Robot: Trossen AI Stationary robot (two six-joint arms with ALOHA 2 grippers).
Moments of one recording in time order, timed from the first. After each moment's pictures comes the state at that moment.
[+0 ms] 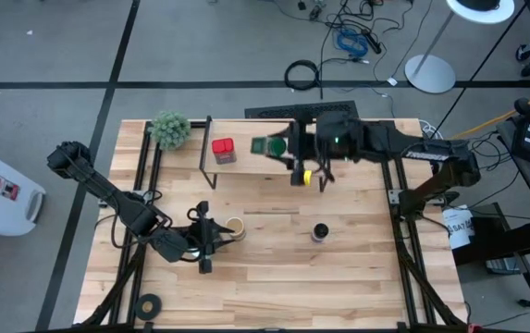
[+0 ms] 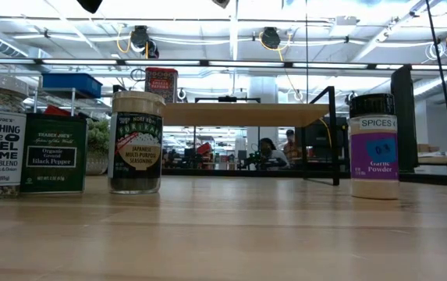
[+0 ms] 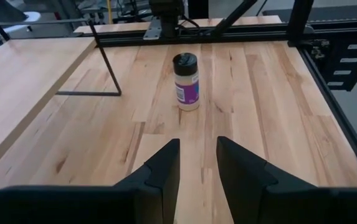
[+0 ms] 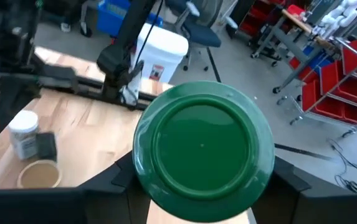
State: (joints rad) left arm -0.63 1.21 0.84 -0.14 -0.67 -0.28; right arm -0.07 1.48 1.65 -0.50 0.14 -0.34
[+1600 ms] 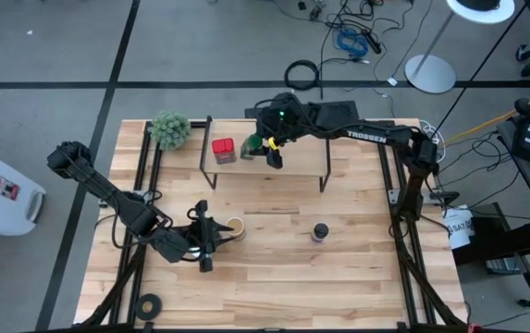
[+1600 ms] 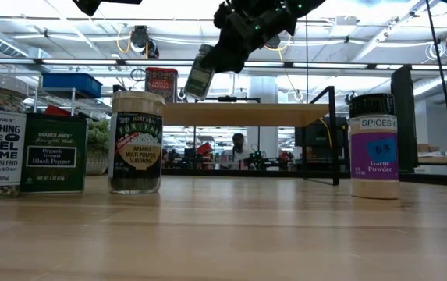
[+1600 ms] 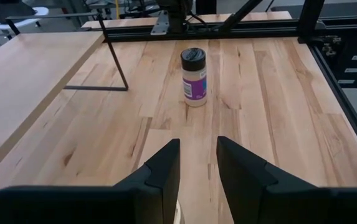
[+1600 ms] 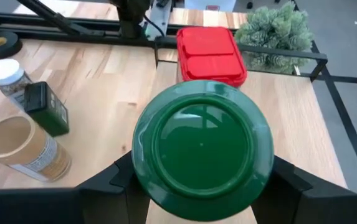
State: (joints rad) left arm -0.63 1.21 0.84 -0.17 -0.69 -0.31; right arm -0.39 1.83 1.65 -0.44 -0.35 -0.28
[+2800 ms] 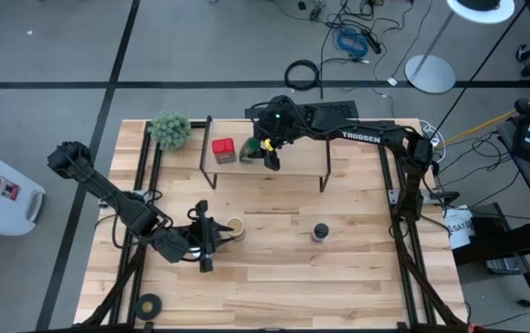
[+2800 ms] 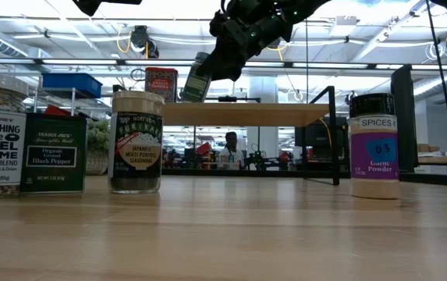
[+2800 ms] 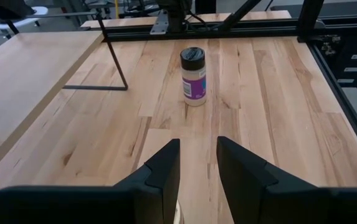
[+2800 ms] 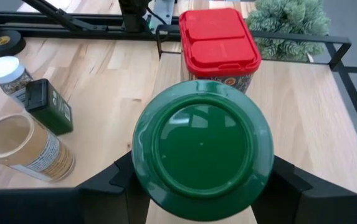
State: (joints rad) left arm -0.63 1.21 0.84 -0.17 -0.69 -0.31; right arm -0.39 1.87 1.65 -0.43 -0.37 -0.26
